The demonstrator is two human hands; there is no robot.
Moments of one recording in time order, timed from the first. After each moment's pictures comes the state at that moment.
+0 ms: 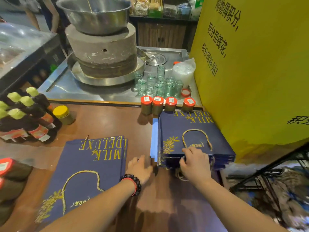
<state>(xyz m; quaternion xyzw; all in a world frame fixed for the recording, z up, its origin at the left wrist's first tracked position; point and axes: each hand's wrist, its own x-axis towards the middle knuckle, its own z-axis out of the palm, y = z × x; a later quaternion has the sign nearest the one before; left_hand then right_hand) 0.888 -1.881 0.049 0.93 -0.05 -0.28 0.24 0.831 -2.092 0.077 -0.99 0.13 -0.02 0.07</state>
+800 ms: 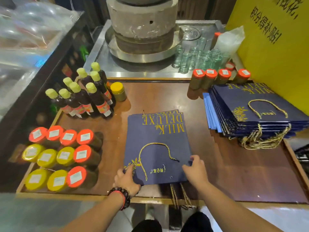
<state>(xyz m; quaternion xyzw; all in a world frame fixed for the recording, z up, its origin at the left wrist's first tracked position) 0.840 -1.516 -0.007 0.92 0.06 -0.34 0.18 0.801 -1.771 0.000 -0.83 0.37 0.15 0.39</state>
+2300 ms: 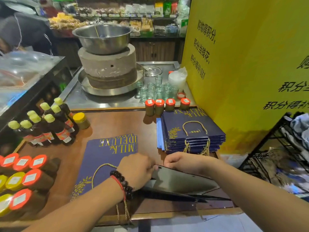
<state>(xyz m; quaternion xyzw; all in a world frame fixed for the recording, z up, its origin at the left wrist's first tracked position) 0.777 -1.778 0.210 0.93 -0.35 -0.08 0.03 0.741 -1.985 0.205 -0.83 -0.02 0.31 0.47</state>
